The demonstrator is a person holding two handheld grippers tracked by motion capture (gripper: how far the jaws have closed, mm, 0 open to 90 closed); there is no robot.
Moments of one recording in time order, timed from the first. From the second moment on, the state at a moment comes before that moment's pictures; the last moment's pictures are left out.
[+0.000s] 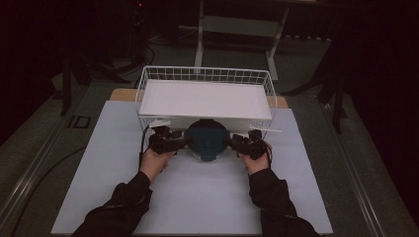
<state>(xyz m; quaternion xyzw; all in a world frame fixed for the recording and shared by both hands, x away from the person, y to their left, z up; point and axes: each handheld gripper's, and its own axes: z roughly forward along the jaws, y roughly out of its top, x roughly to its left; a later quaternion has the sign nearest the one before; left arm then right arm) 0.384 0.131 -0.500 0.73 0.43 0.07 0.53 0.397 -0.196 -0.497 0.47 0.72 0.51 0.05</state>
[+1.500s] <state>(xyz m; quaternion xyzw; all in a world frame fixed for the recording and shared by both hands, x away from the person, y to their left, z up) 0.281 0.141 -0.479 0.76 0.35 0.05 0.54 0.324 -0.152 -0.497 0.38 0.80 0.46 0.04</state>
